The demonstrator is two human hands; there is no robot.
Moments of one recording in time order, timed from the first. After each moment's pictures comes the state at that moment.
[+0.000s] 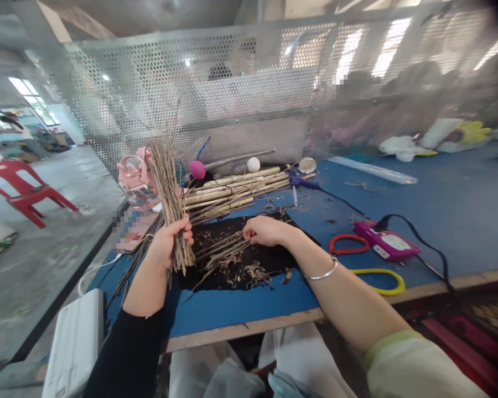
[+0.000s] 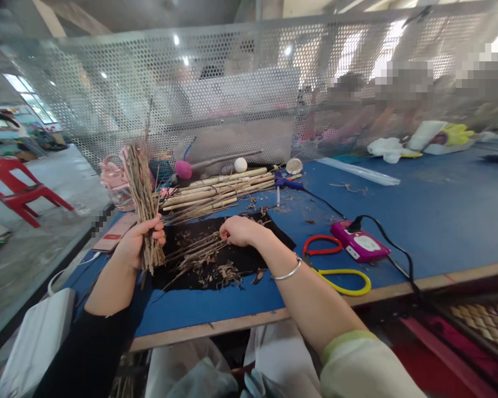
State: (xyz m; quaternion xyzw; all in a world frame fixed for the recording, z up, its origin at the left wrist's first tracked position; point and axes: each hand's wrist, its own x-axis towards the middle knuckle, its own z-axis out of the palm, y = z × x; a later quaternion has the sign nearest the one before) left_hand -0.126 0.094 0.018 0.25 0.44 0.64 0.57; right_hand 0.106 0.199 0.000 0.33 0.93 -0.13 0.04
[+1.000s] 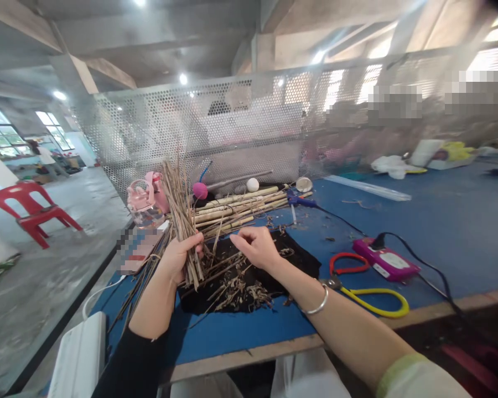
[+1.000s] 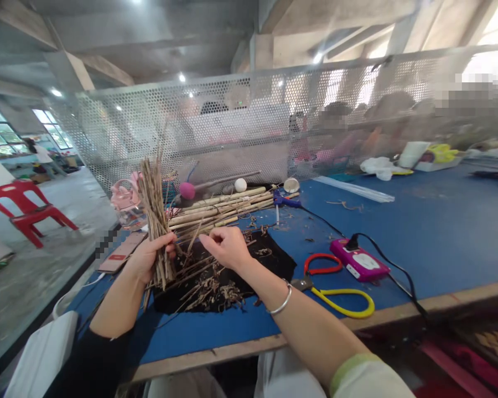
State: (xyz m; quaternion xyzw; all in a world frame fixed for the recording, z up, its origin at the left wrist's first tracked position) left_hand -0.106 0.093 0.039 0.32 0.50 0.59 0.55; right_hand 0.083 0.158 0.010 0.34 0.81 -0.24 -0.41
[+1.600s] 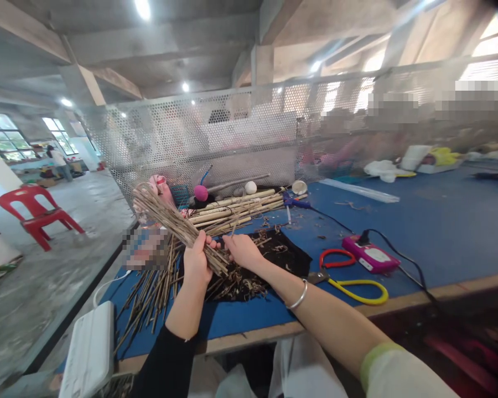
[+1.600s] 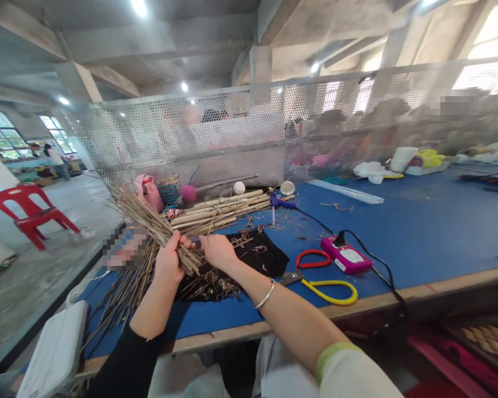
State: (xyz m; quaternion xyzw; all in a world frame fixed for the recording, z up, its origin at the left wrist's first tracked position) left_hand -0.053 0.094 0.011 0.21 0.36 0.76 0.50; right_hand 0.057 0.151 -0.001 0.41 0.77 -0.41 -0.27
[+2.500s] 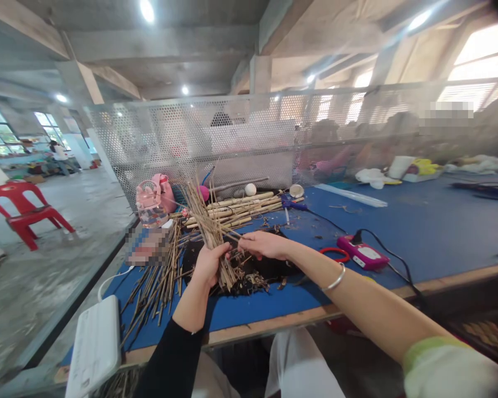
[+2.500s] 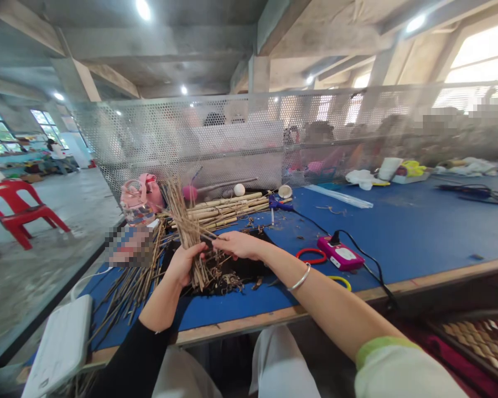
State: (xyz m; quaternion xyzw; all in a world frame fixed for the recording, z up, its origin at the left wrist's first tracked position) left_hand -0.055 0.084 -0.008 0.28 0.45 0.63 0.57; right_hand 0.109 0.153 0.025 0.31 0.77 -0.53 -0.16
